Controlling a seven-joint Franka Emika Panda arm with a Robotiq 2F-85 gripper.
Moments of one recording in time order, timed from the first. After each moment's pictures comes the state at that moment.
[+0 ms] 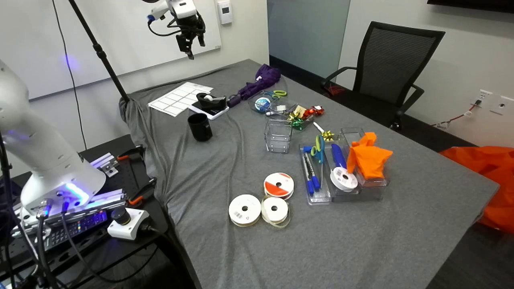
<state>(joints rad) 0.07 0.00 0.19 -2.16 0.20 2.36 1.09</state>
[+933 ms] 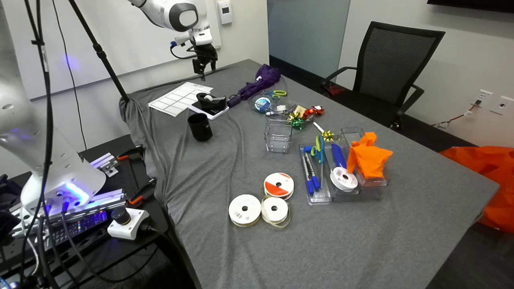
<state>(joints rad) 0.20 0.40 0.14 -1.91 0.01 2.36 1.31</state>
